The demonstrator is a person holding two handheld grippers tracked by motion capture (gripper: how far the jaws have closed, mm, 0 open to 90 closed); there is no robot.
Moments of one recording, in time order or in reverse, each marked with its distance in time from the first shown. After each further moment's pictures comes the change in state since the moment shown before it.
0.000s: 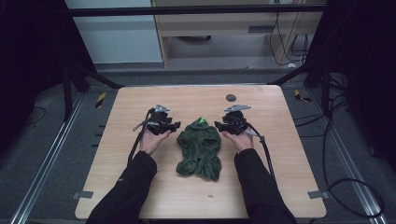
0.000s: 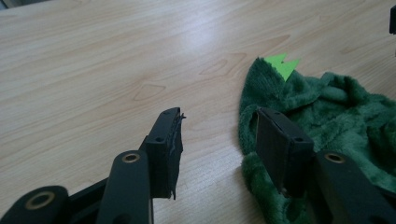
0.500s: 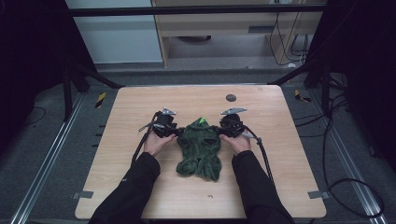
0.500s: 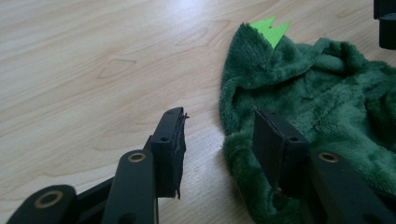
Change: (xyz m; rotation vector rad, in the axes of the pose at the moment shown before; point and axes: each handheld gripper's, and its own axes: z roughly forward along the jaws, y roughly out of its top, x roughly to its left) left arm -0.010 -0.005 0.016 0.099 -0.042 0.027; right arm 0.005 -0.009 0.012 0.051 0.024 -0.007
